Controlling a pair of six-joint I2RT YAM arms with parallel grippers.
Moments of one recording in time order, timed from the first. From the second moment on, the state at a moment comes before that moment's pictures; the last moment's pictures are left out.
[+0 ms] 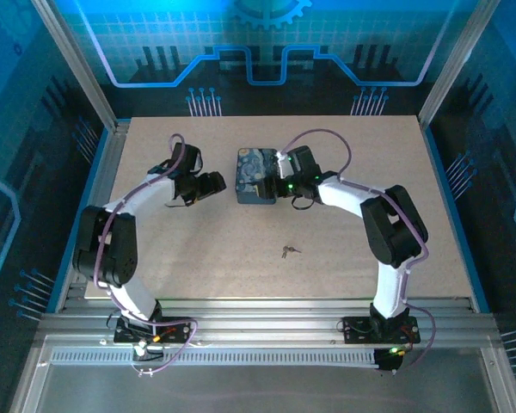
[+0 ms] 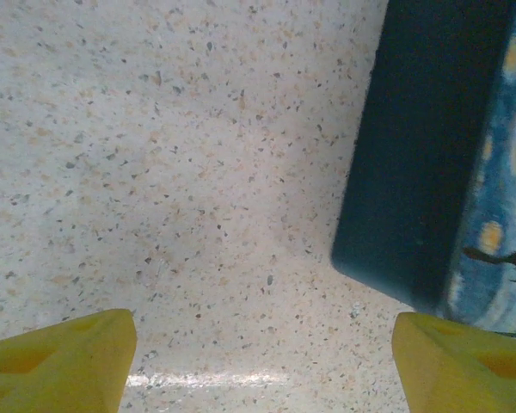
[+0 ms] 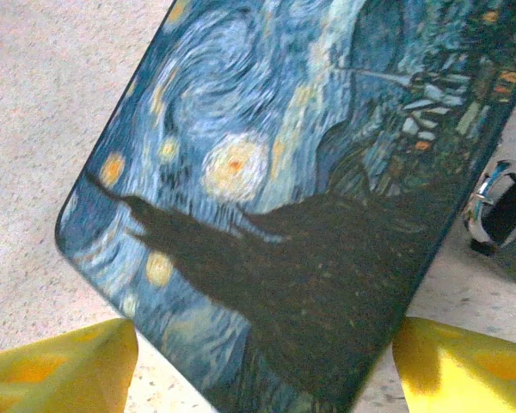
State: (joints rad) left arm -0.18 1.68 1.15 -0.50 0.18 -0.62; right arm 0.49 1.92 1.25 -0.12 -0.33 0.27
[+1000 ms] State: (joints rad) left arm -0.46 1.47 1.00 -0.59 -0.02 -0.63; right arm 0.67 1.55 0.94 -0.44 -0.19 0.27
